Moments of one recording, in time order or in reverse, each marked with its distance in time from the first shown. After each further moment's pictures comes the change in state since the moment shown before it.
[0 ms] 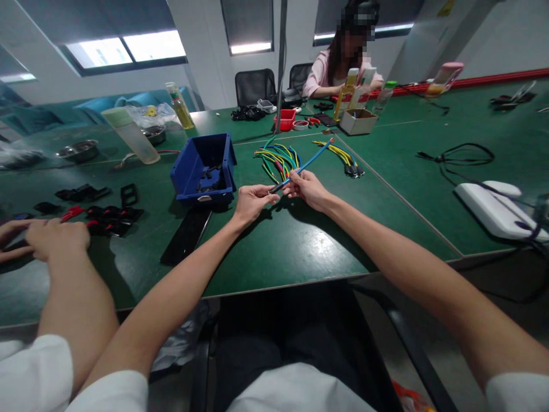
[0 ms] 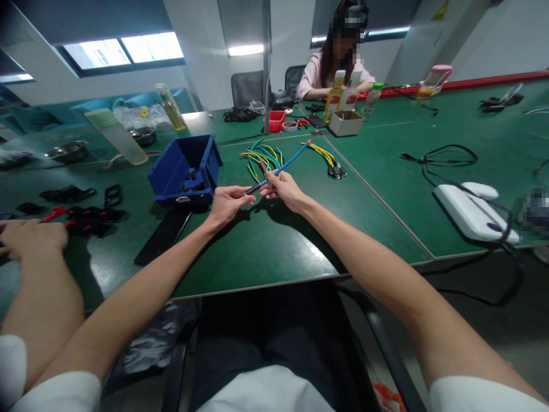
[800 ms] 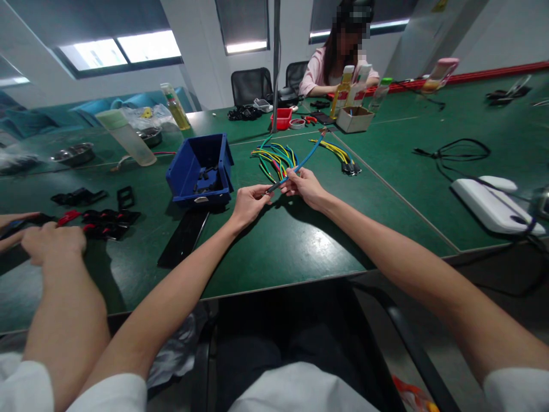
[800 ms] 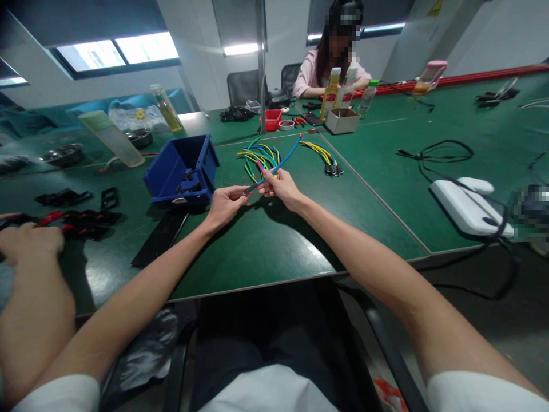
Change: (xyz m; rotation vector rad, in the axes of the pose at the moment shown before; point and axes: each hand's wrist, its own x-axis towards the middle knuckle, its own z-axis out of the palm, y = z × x) left_hand 0.002 -0.003 0.002 0.054 -0.050 -0.002; right_hand -0.001 -0.004 0.002 -0.027 0.093 -0.015
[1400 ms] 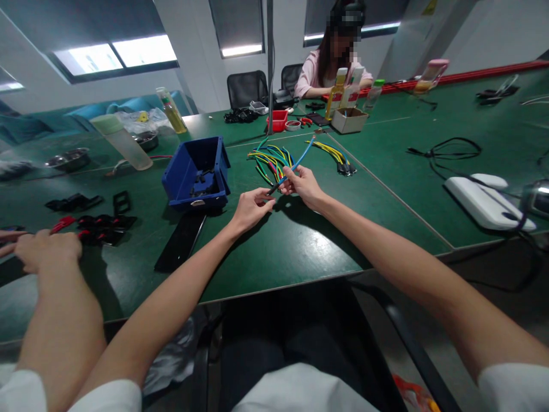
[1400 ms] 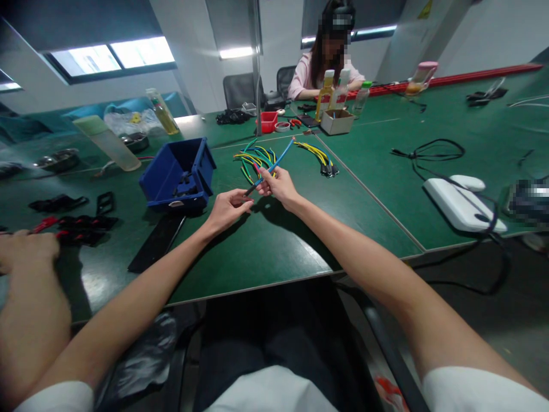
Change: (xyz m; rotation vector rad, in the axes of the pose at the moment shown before) left_hand -0.006 0.001 0.006 0.076 -0.108 0.003; right_hand 0.002 -0.001 -0.002 -0.077 0.069 -0.109
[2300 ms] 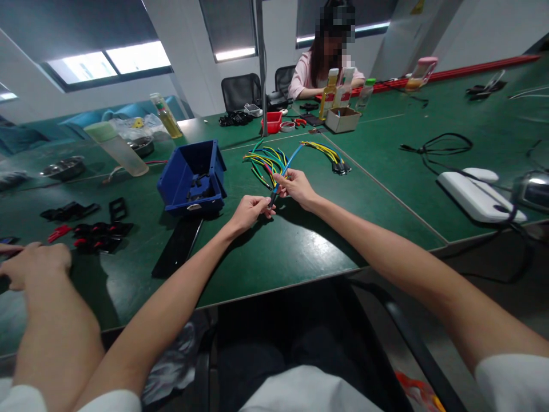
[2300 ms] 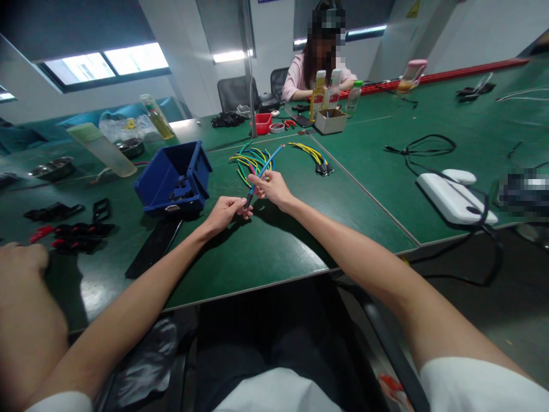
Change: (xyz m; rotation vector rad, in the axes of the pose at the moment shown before) left_hand 0.002 0.012 -0.001 -0.120 -0.169 -0.177; right_hand 0.004 0.012 -0.001 -0.013 -0.029 -0.055
